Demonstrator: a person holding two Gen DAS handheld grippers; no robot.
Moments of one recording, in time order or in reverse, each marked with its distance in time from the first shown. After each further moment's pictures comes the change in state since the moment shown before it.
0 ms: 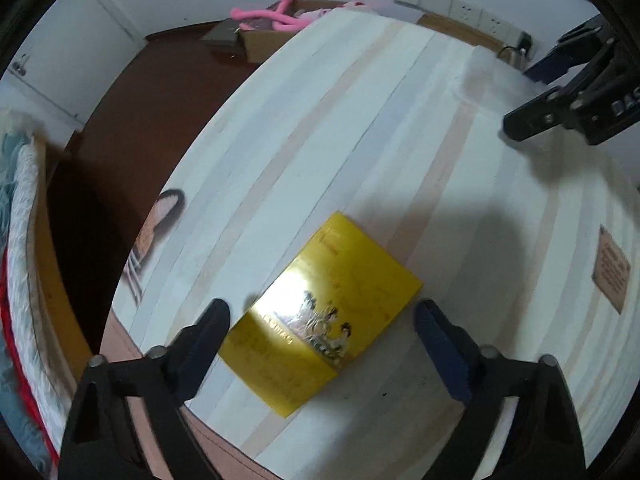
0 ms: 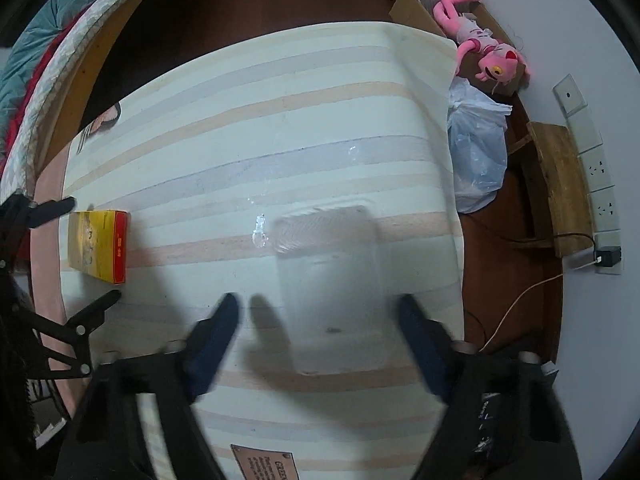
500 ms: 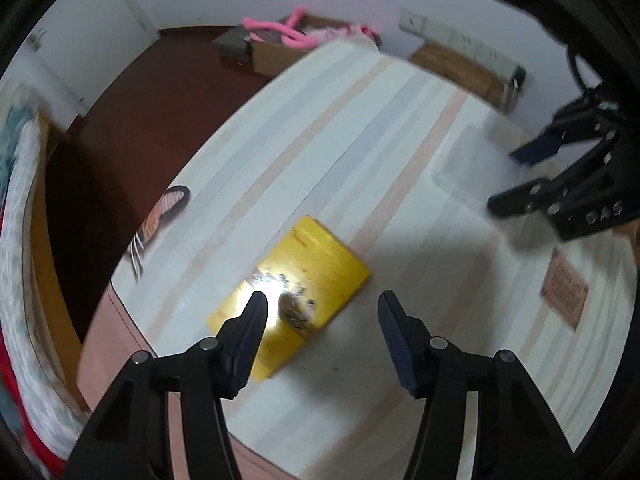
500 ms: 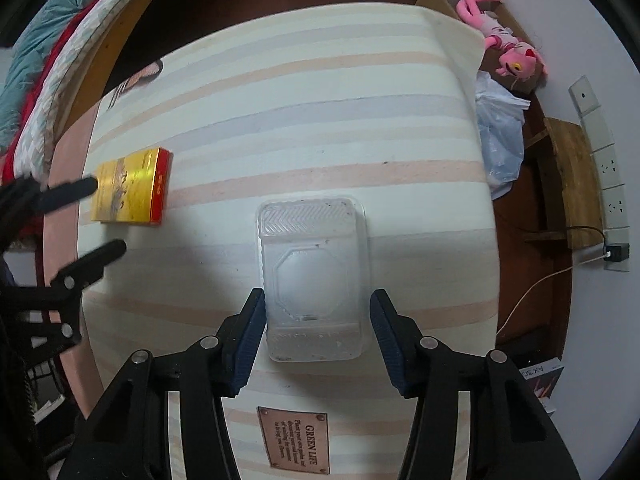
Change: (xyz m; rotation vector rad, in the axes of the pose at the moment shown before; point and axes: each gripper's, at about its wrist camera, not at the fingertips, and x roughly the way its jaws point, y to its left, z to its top) left arm -0.029 -0.010 -0.003 -0.062 -0.019 -0.028; right arm -0.005 0.031 -0.027 -0.044 0.058 0.019
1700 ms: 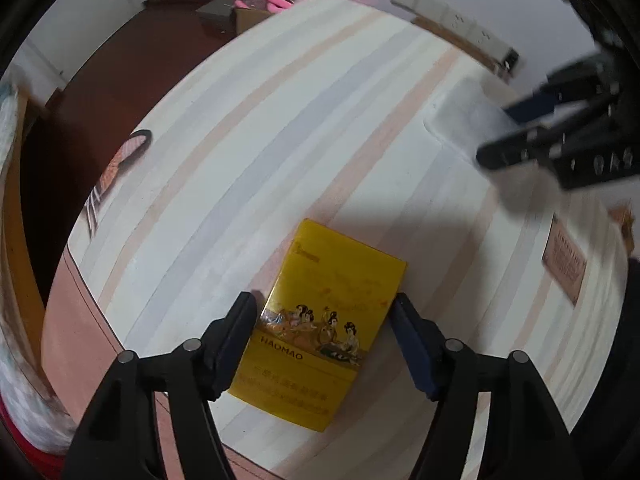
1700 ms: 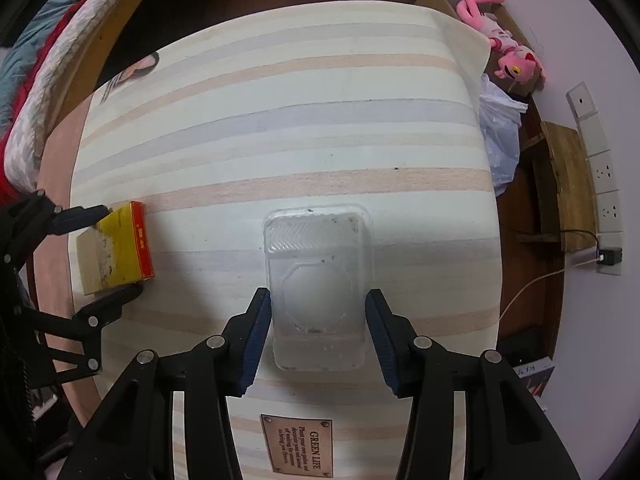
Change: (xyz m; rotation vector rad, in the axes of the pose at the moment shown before) left arm 0.030 0.000 0.016 -0.075 0.054 -0.099; right arm 0.002 0.013 0.006 -0.023 0.006 -0.045
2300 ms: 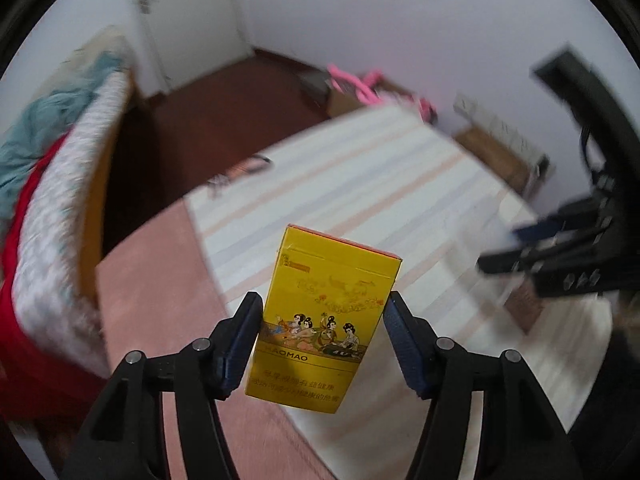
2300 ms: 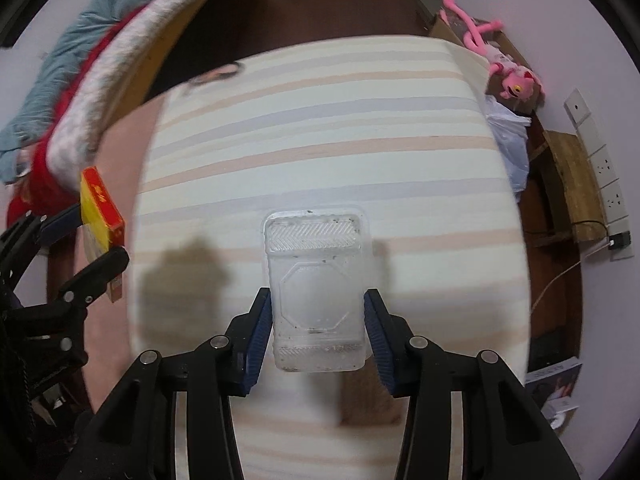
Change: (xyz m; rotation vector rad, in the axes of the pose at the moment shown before) left arm -0.142 -0.026 -0.130 -0.298 -0.374 0.191; right arm -0.061 0.058 -0.100 -0.013 -0.201 0.127
